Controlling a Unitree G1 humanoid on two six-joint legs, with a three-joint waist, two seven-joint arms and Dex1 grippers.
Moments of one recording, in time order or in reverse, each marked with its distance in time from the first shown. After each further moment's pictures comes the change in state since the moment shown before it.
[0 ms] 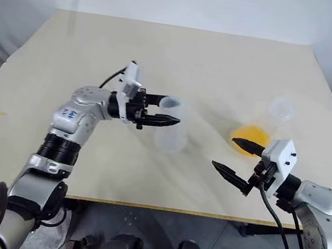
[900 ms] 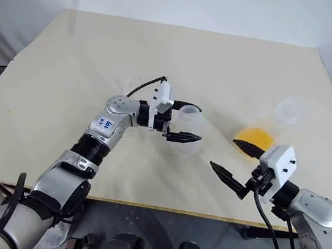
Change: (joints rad) left arm -0.073 -0.129 -0.057 0.231 0.134 -0.232 0.016; right arm 0.054 0.035 -0.005 -0.098 0.001 0.000 -0.088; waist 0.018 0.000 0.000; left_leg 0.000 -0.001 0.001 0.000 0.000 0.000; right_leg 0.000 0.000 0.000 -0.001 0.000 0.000
